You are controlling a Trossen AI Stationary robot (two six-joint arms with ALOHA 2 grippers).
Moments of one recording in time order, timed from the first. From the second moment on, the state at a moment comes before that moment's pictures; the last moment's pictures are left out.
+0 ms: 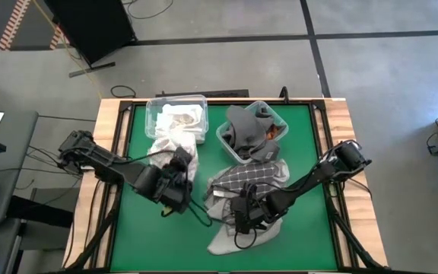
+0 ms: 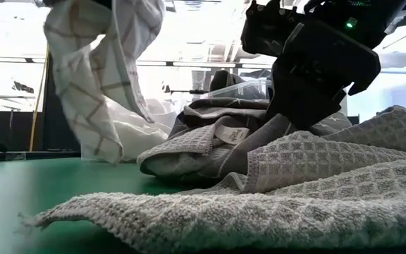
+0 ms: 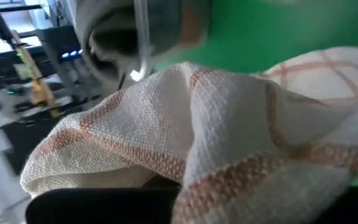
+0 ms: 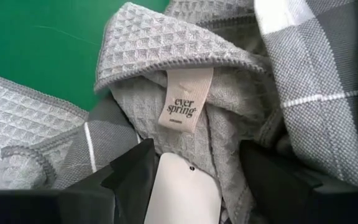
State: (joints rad) left arm -0.43 1.61 1.54 -1.34 -0.89 0.36; right arm 0.48 1.89 1.13 -0.28 0.45 0.57
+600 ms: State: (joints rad) left arm -0.19 1.61 1.54 -1.41 -1.31 0.91; right arm 0.48 1.89 1.13 -0.27 0.51 0.55
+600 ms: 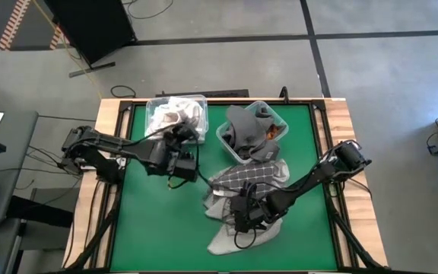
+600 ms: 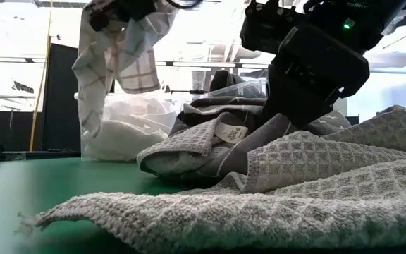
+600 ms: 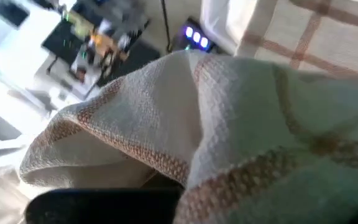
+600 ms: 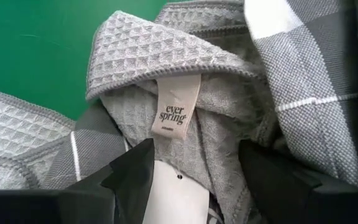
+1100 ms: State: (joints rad) left arm 0.01 1.61 1.64 -1.25 -1.35 1.01; right arm 0.48 1.89 1.13 -0.24 0.53 0.55
